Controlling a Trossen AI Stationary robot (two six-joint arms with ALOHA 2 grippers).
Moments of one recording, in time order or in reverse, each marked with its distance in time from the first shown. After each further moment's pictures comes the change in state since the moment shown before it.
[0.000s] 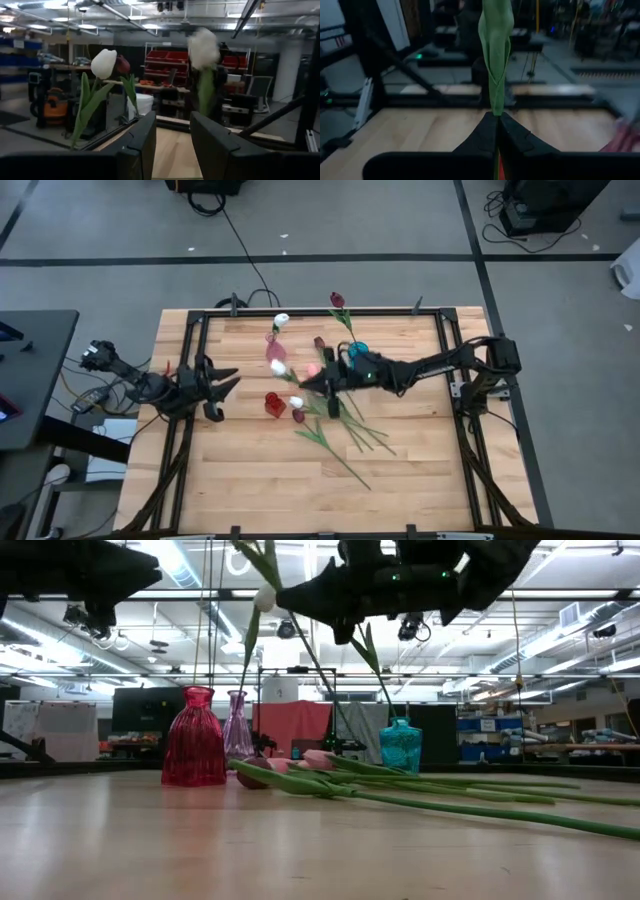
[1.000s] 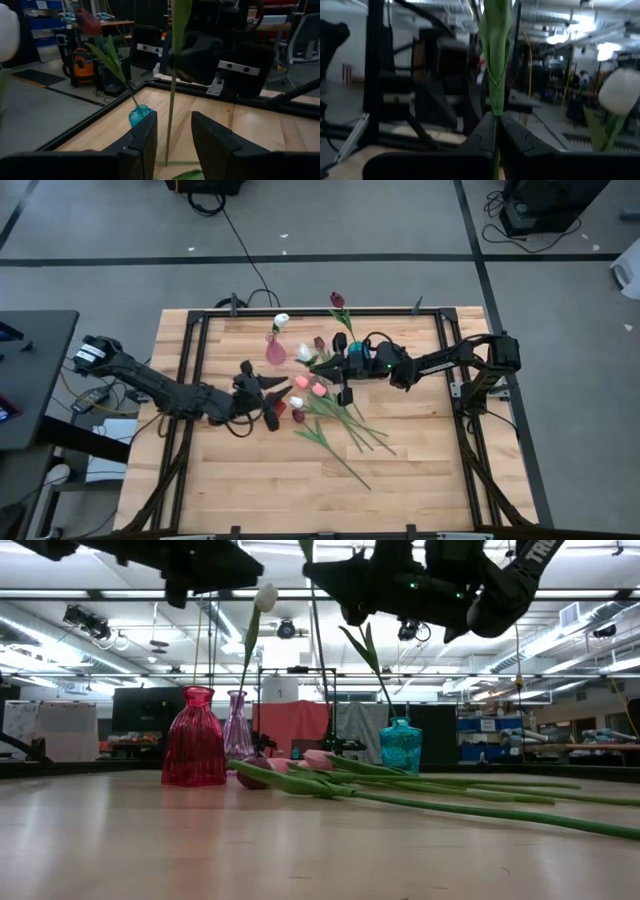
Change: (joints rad) left arm 0.164 0.929 0.464 0.051 -0.003 -0.233; right arm -0.070 -0.009 -0.155 0.467 -0.112 -0.094
